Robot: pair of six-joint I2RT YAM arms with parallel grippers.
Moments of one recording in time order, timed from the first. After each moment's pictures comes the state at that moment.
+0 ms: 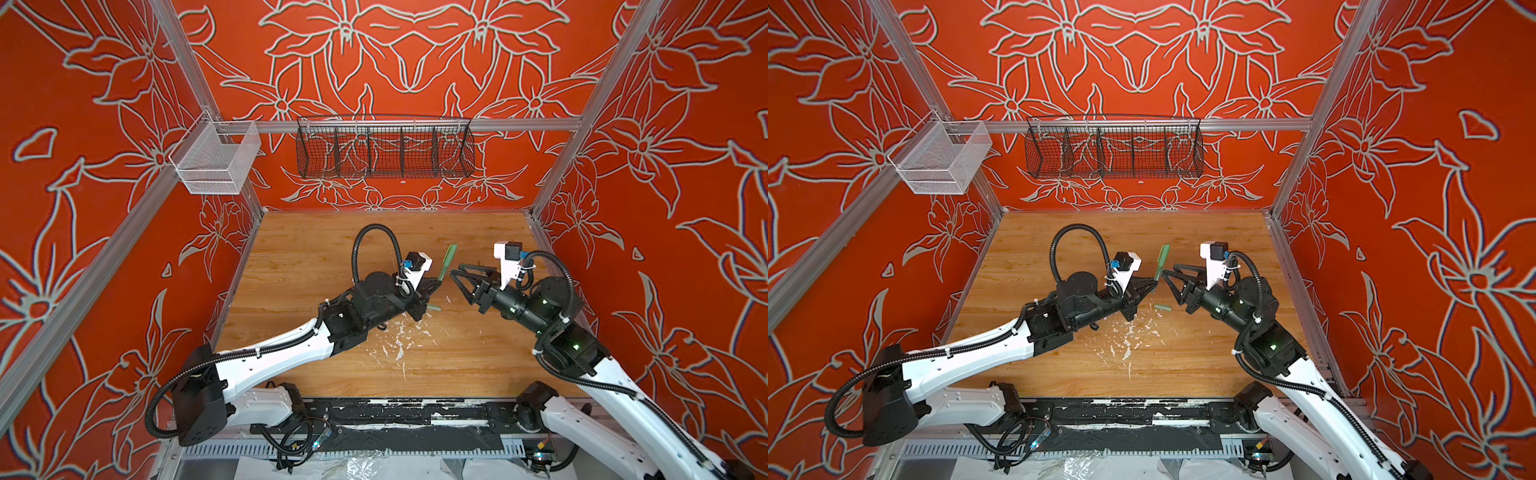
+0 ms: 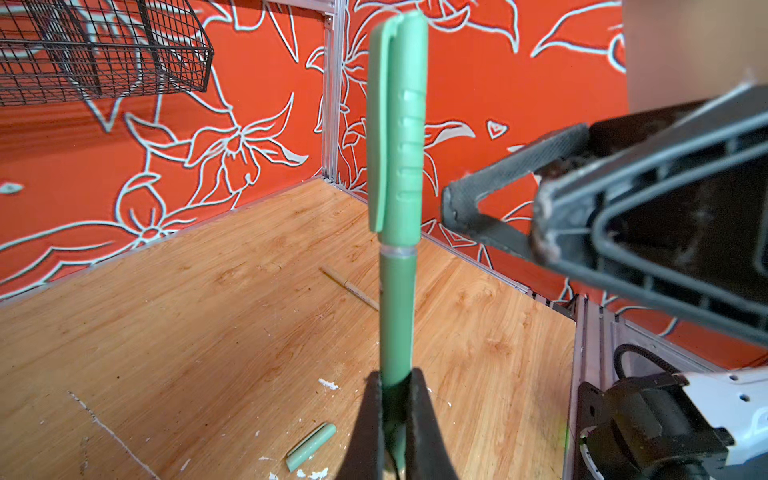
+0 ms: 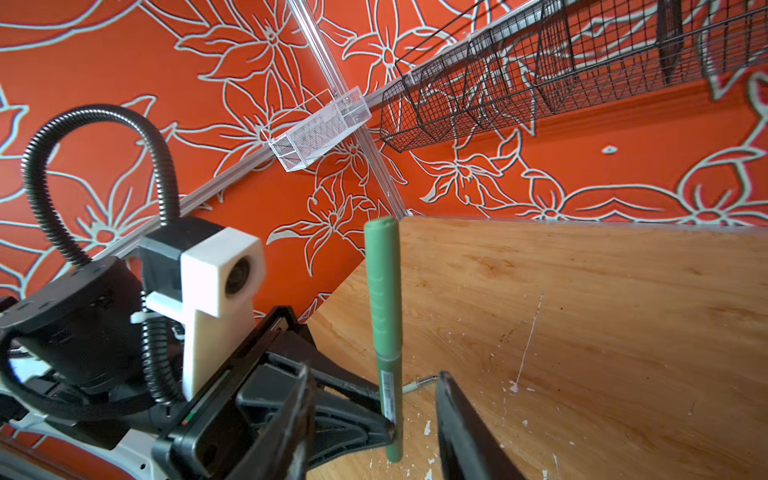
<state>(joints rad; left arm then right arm) -0.93 1.23 0.91 0.17 0.02 -0.16 0.55 0.72 0.76 -0.06 -0.32 0.49</state>
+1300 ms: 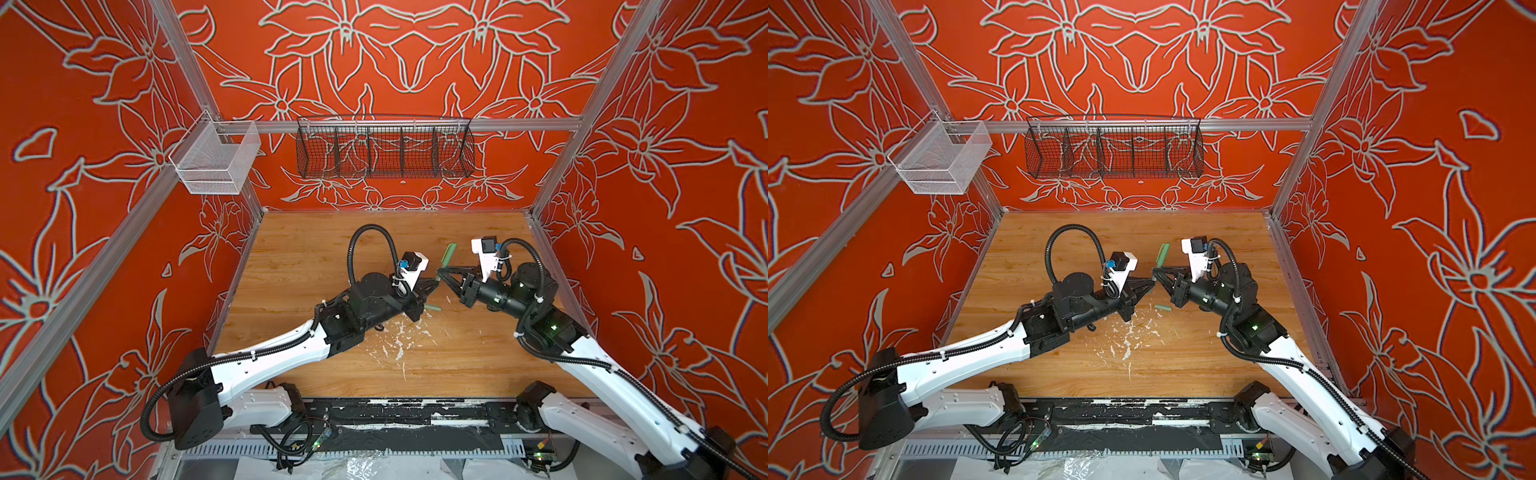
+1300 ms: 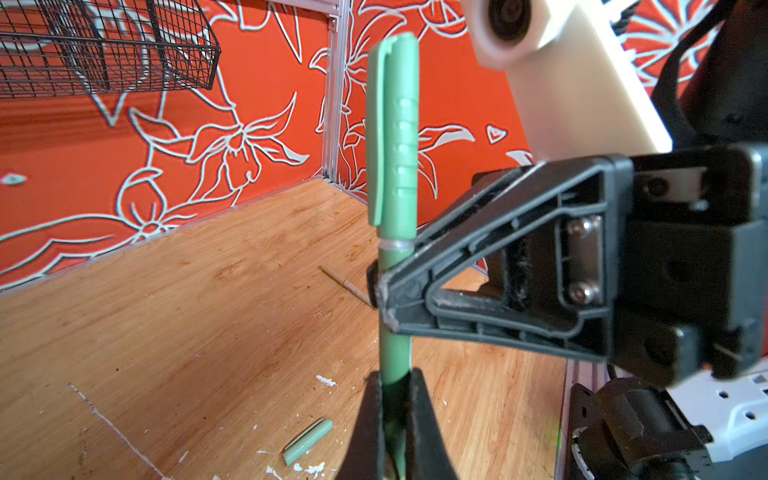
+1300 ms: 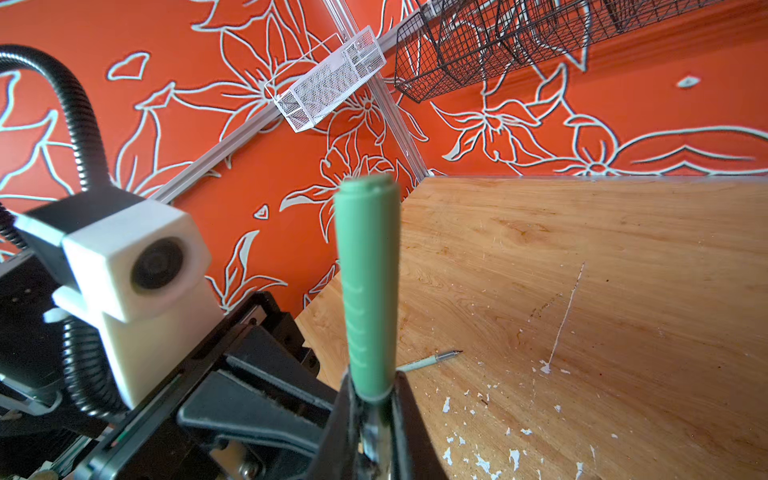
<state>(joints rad) -0.92 1.22 0.91 0.17 0.03 -0.19 0.54 0.86 0.78 -0.01 -0.44 0.52</state>
